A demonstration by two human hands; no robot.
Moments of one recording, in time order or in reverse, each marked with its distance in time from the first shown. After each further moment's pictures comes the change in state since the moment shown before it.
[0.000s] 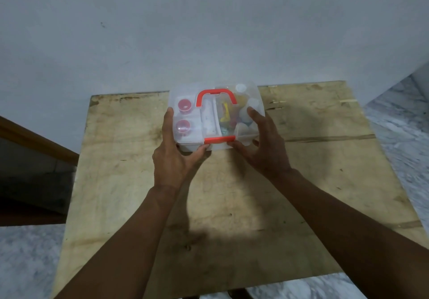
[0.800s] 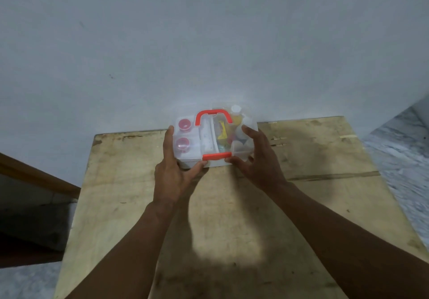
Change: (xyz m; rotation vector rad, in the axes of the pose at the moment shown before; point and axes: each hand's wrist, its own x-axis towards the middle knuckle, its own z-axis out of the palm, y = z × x) left_hand 0.061 0.000 0.005 -0.139 -0.066 -0.041; right_hand 0.060 0.015 0.013 0.126 -0.046 0.121
